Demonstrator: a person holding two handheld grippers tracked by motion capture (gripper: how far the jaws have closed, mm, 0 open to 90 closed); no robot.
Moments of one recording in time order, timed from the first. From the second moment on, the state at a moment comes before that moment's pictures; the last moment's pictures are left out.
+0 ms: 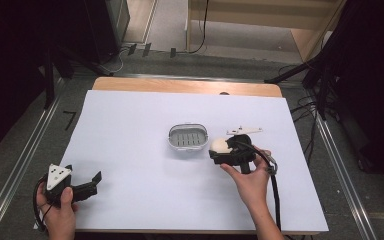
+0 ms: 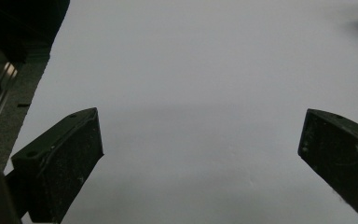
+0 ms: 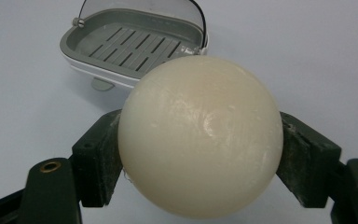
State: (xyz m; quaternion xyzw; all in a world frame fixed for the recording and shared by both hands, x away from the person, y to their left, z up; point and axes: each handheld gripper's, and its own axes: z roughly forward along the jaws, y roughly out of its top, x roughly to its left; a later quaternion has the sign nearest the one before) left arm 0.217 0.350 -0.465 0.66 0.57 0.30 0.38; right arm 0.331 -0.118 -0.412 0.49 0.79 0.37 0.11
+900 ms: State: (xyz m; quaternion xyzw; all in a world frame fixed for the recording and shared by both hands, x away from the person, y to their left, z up) left arm 0.218 0.350 -0.465 0.67 0.57 0.30 0.38; right arm 0.343 -0.093 -0.400 0.47 0.79 0.37 0.10
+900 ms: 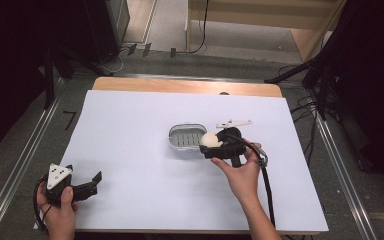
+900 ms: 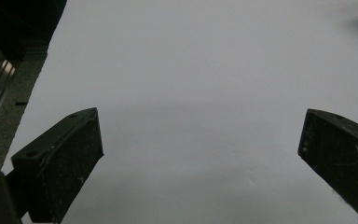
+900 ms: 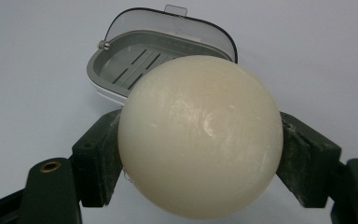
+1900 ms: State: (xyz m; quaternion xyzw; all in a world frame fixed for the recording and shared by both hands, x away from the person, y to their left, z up) left arm 0.219 0.350 -0.466 0.67 0.57 0.30 0.37; right arm 0.363 -0.061 -0.399 0.46 0.80 0.37 0.09
